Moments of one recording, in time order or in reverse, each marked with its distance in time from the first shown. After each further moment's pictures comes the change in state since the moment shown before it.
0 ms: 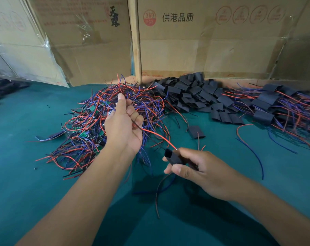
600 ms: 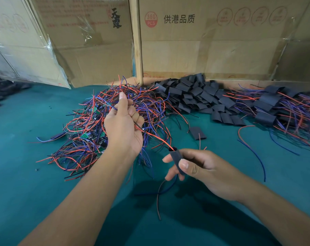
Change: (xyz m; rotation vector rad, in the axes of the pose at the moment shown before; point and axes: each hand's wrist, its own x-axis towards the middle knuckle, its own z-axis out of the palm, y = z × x) left_hand 0.000 -0.001 -0.001 0.079 -0.034 0.111; right_hand -0.001 -0.008 -0.001 0.356 -0.039 0.026
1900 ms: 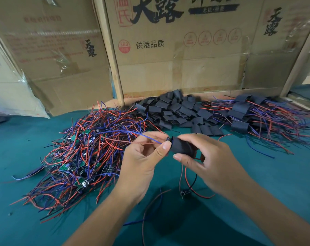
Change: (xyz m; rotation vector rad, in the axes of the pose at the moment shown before) left_hand -0.042 -0.047 0.007 0.355 -0.632 0.077; right_hand -0.008 -0.017 -0.037 -0.722 0.672 -0.231
